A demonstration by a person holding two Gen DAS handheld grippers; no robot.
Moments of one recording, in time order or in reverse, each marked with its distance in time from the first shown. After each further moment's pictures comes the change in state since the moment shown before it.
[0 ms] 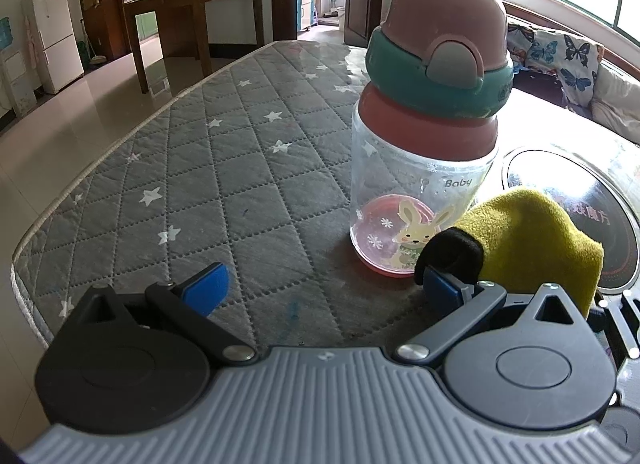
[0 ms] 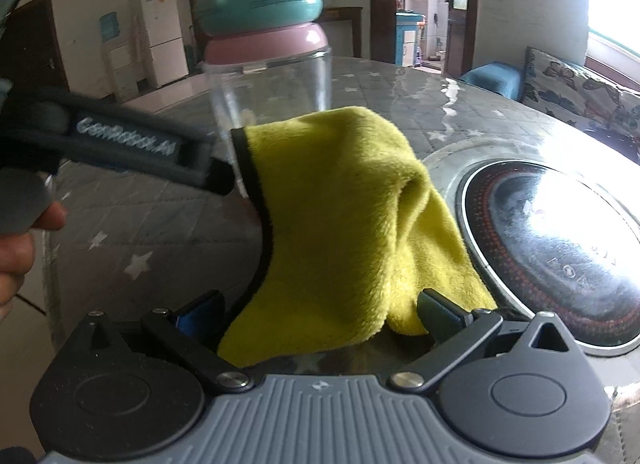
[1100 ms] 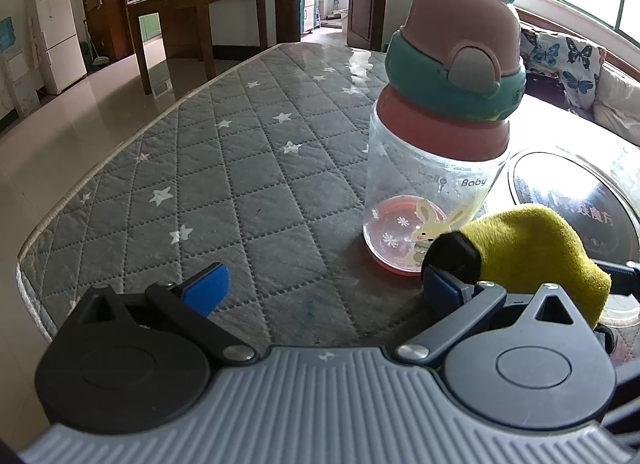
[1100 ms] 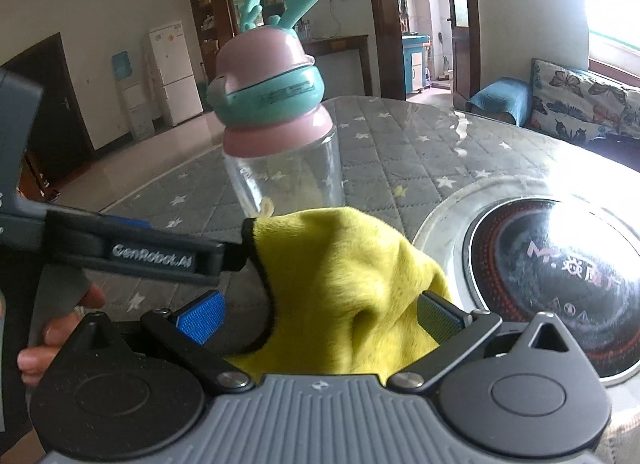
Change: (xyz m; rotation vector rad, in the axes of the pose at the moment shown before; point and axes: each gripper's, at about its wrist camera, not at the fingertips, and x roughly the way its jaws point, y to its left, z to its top) left arm -0.006 0.006 -0.003 -0.005 -0.003 0.007; right arm -0.025 -0.021 0.033 0.061 -0.093 0.073
